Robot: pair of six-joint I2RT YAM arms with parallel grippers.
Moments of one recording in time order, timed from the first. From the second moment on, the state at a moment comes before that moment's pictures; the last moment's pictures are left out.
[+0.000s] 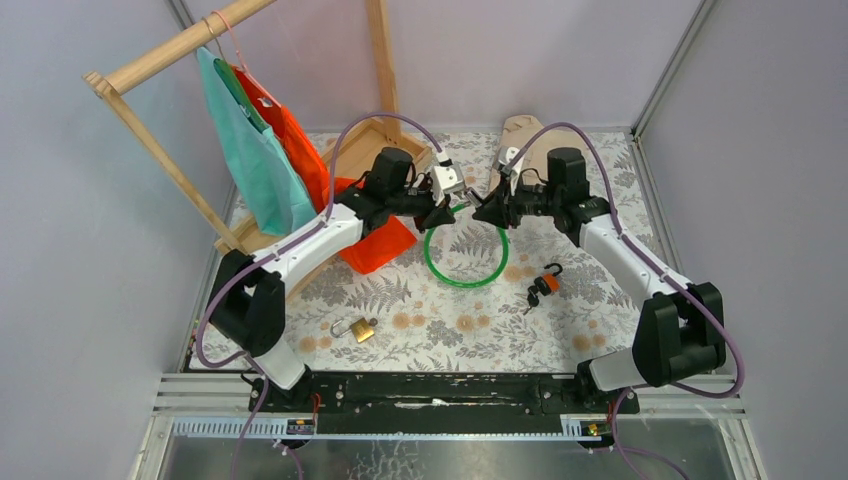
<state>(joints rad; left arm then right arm) -0.56 1.65 1.28 -0.19 0.66 0.37 0.29 1.43 1.05 -0.14 -0.94 -0.36</state>
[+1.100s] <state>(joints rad) -0.65 1.49 1.06 -0.09 0.53 0.49 0.32 1.33 0.88 -0.07 -0.99 -0.51</state>
